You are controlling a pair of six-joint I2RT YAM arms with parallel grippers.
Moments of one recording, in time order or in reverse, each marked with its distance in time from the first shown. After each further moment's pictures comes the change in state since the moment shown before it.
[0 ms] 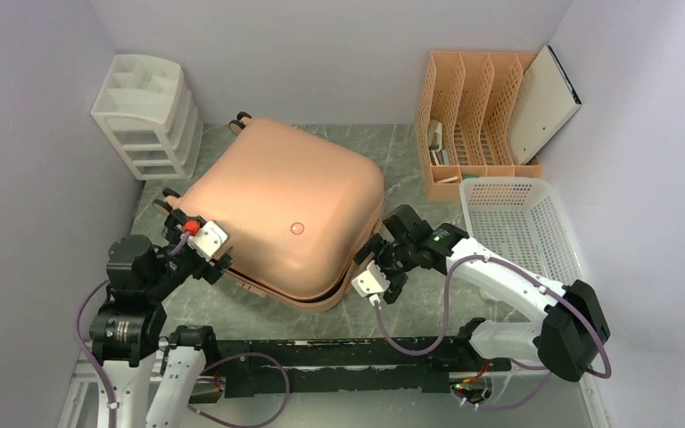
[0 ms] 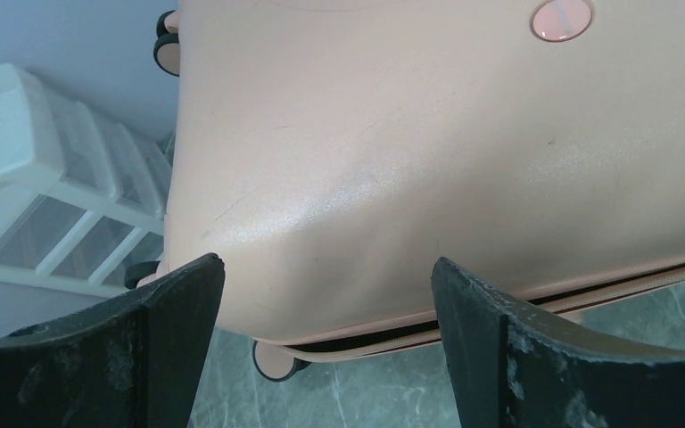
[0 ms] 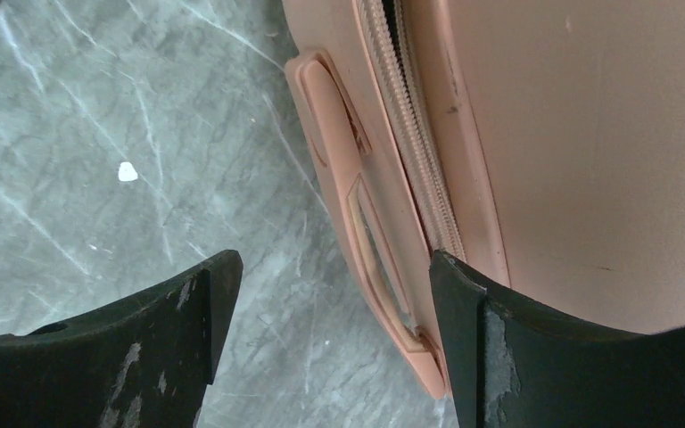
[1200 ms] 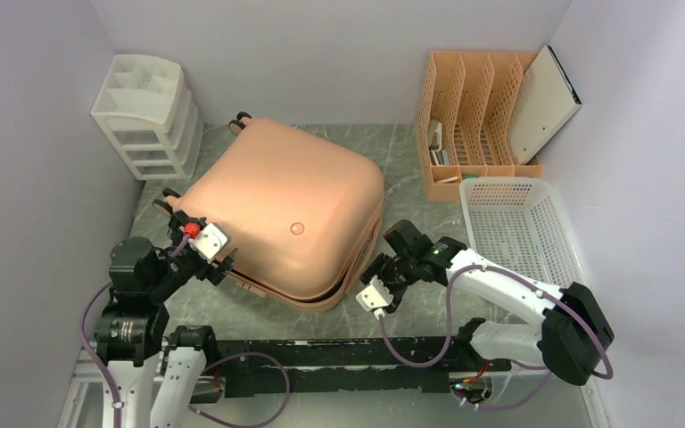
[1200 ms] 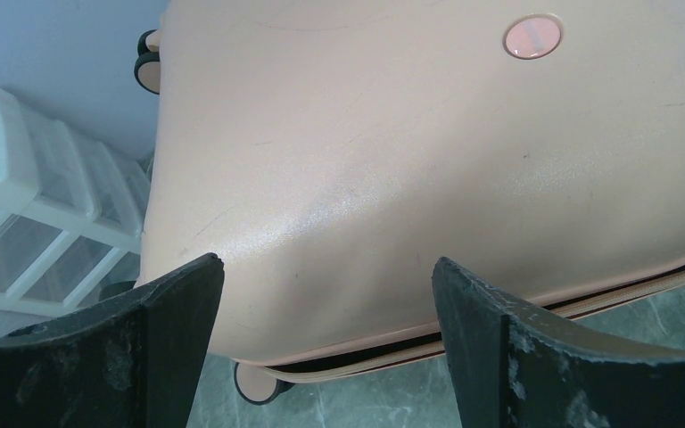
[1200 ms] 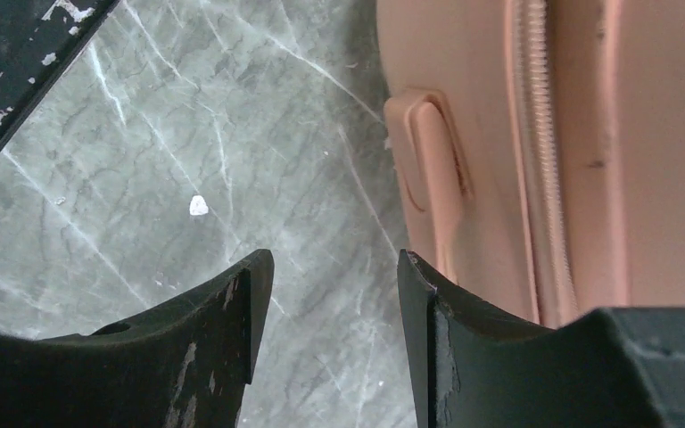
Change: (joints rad) left arm 0.040 -0.036 -0.059 0.056 0.086 -0.032; right arm 0.027 -0.044 -0.126 0.068 -0.027 0.006
